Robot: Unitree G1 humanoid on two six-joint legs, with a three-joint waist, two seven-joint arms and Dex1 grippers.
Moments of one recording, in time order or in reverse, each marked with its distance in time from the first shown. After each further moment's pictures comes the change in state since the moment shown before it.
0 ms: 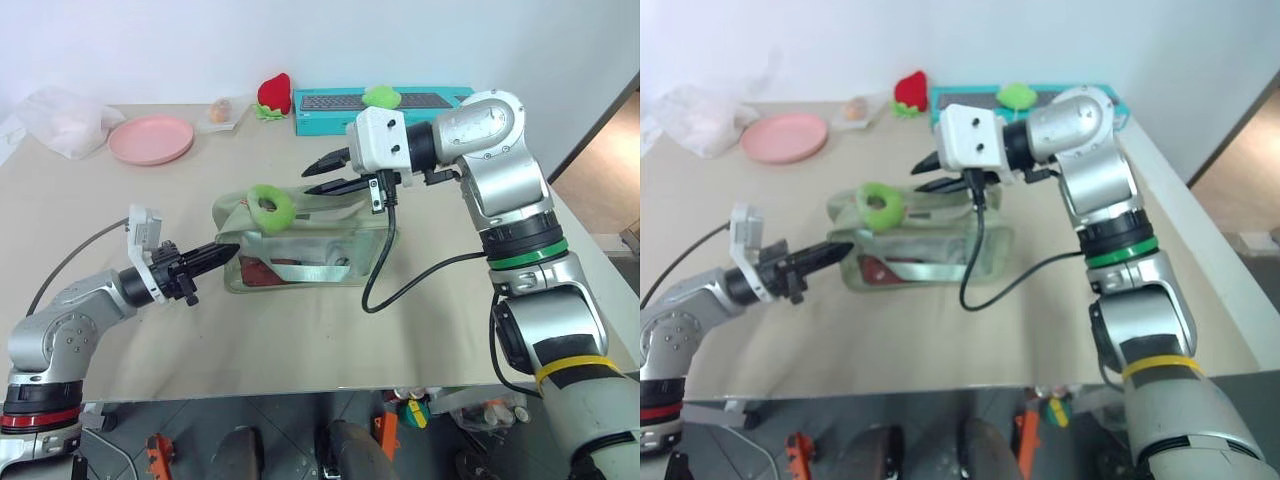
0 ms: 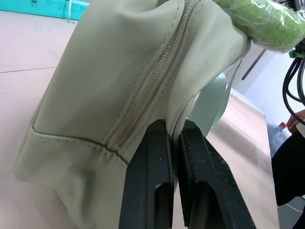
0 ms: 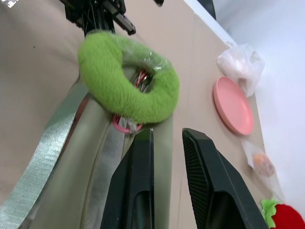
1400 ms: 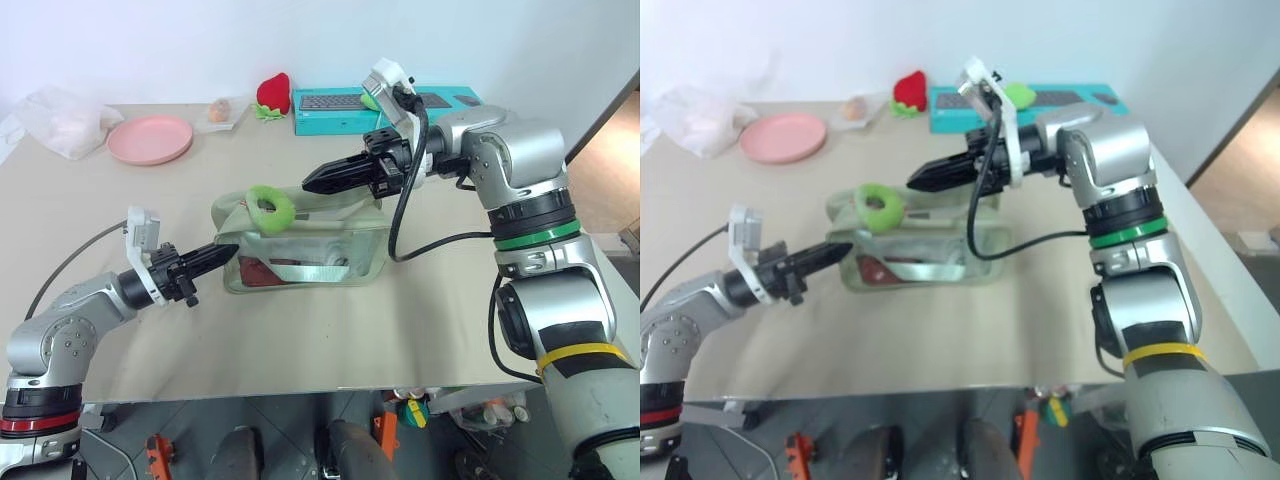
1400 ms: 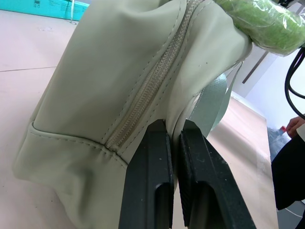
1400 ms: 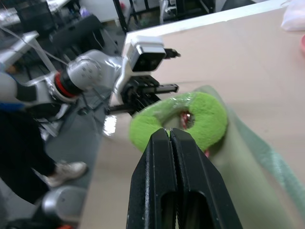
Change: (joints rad) left arm 0.015 -0.005 0.008 -0.013 -0.018 0.002 0.022; right arm -0.096 0.004 -0.028 0.072 0.361 0.813 0.087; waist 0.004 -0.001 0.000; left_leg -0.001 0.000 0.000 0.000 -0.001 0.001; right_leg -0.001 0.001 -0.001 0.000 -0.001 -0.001
